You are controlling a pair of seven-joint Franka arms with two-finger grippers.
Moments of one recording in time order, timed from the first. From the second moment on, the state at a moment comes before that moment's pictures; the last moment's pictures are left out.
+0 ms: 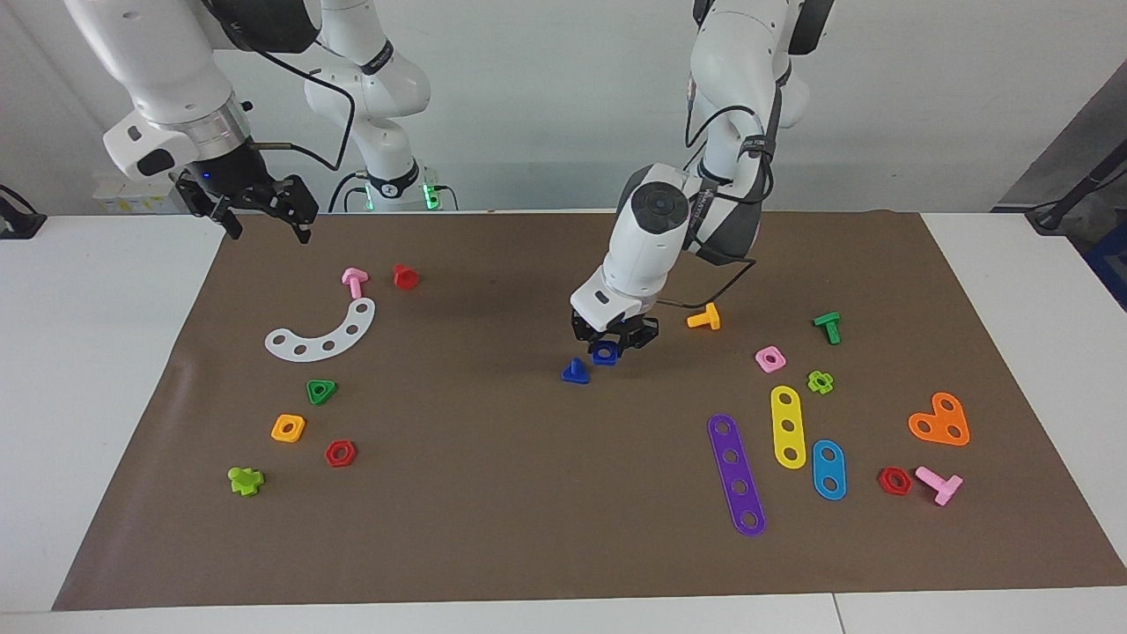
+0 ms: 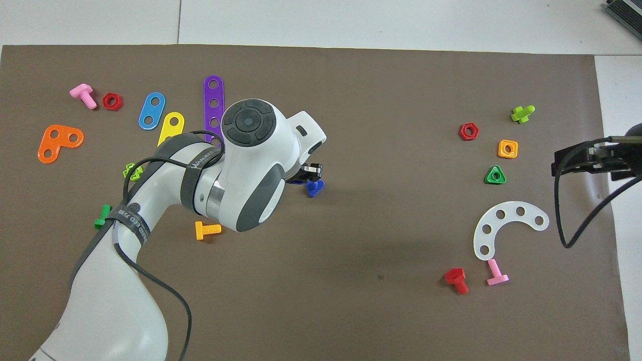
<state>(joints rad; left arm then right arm) -0.58 0.40 -0.02 -1.64 -0.13 2.06 -0.37 0.07 -0.01 -0.08 -1.57 -0.02 1.52 0.10</state>
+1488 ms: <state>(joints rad) -0.63 0.49 -0.02 -1.58 -0.14 2.09 -0.43 0.07 -0.01 -0.08 -1.57 -0.02 1.52 0.10</state>
